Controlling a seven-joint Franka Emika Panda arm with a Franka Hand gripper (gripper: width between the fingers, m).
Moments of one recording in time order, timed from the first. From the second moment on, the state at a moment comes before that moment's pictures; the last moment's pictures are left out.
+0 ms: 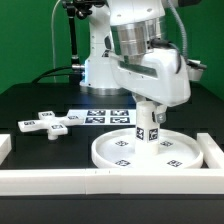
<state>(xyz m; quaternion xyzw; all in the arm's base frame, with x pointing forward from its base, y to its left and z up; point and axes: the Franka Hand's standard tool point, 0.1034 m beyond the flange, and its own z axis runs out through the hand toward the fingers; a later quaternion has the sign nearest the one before) 0.553 0.044 0.069 -0.77 0.63 0.06 0.08</state>
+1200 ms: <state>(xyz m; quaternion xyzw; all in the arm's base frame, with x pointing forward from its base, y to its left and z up) 0.557 0.055 0.071 -0.76 0.64 0.07 0.10</state>
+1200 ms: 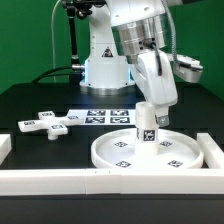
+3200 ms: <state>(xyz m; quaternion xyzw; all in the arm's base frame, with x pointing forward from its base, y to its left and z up) 0.552 0.043 0.067 -0.96 -0.28 0.00 0.05</state>
